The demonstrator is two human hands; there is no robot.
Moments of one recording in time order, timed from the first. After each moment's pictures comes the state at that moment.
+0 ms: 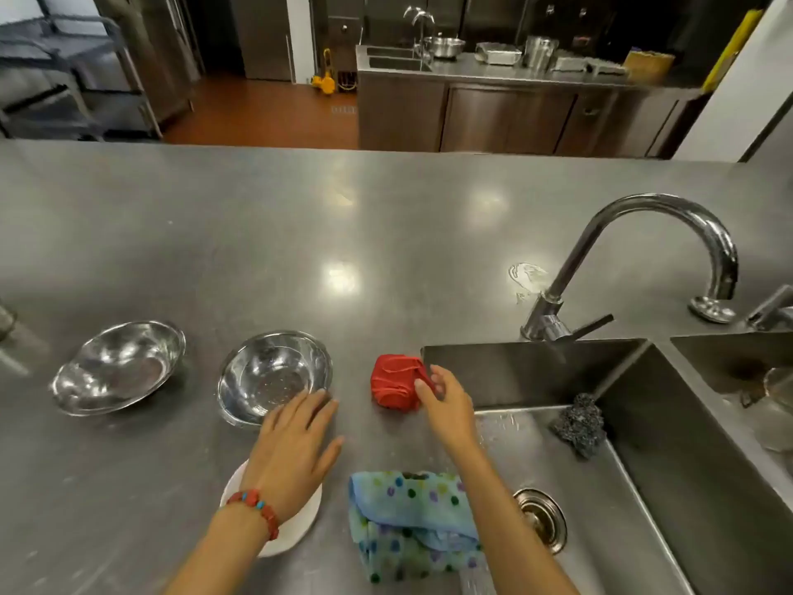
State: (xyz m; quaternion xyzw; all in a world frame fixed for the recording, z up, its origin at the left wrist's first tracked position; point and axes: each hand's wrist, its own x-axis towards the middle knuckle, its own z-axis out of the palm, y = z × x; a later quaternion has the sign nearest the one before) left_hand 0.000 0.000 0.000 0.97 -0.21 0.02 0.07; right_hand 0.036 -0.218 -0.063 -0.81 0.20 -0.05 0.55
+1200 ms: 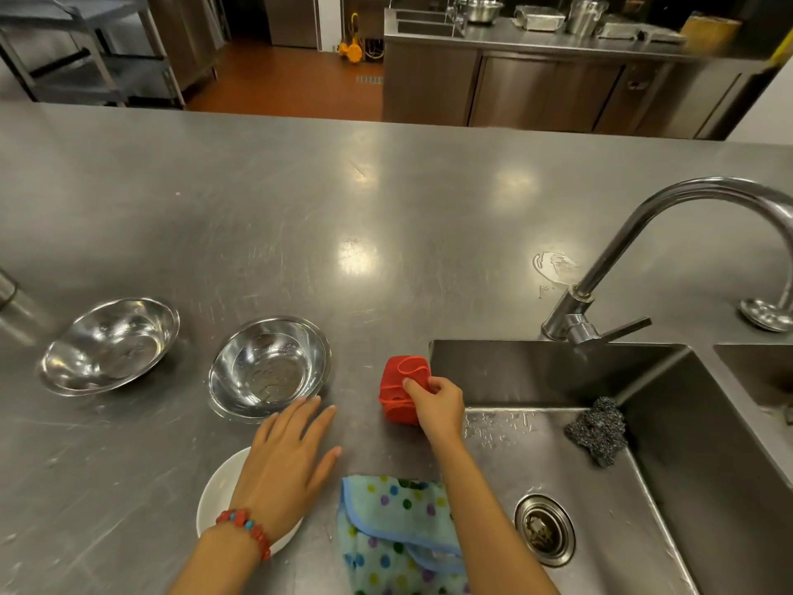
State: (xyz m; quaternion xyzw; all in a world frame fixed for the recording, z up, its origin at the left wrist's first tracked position) left_hand 0.001 -0.013 -0.018 0.99 -0.13 -0.06 0.07; right_hand 0.070 -0.209 -0.090 -0.73 0.31 -0.01 0.60
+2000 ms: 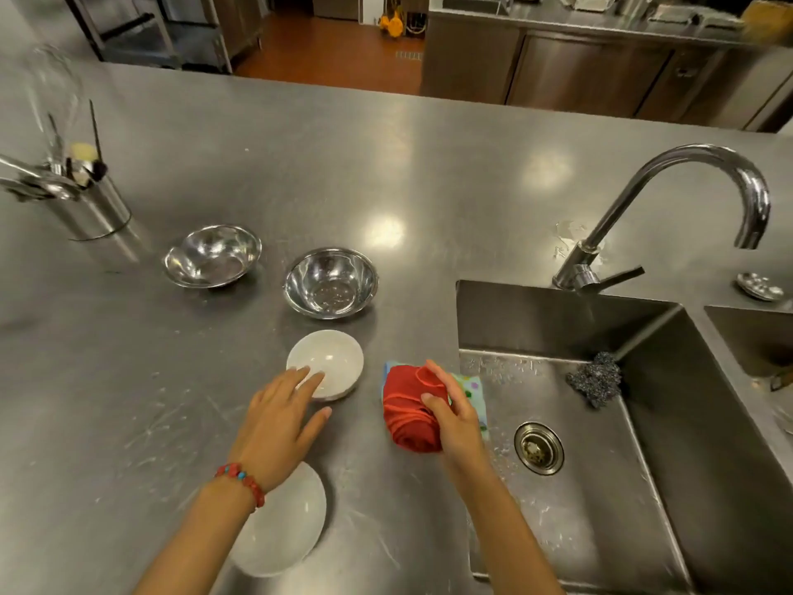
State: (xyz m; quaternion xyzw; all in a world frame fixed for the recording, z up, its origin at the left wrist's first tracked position) left_hand -0.139 0.058 -0.005 0.98 -0.07 -0.03 0.20; right_hand -0.135 -0.158 -0.014 -0.61 0.17 0.03 0.77
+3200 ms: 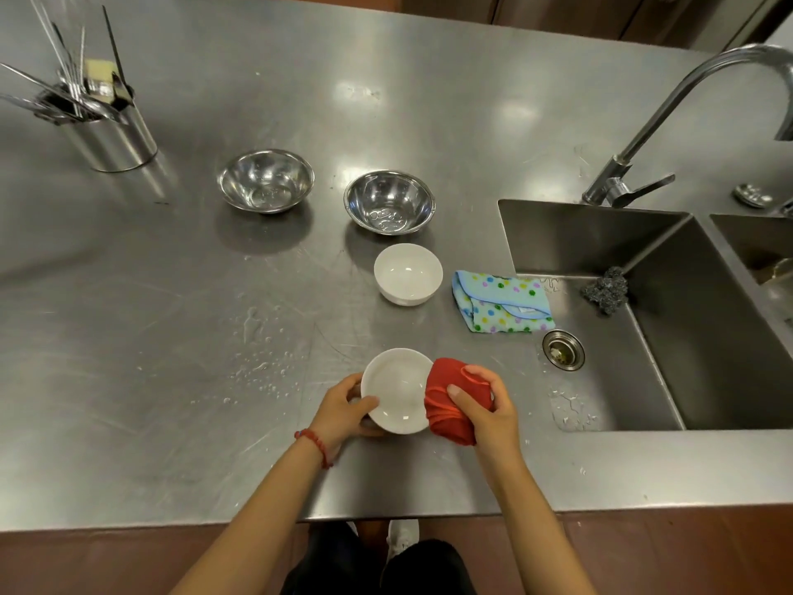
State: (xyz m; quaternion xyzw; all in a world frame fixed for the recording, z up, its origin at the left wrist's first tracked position) left_hand -0.220 0.150 -0.090 0.63 0.16 -0.27 0.71; right_hand -0.269 -0.035 -0.046 -0.65 0.27 -0.03 0.71
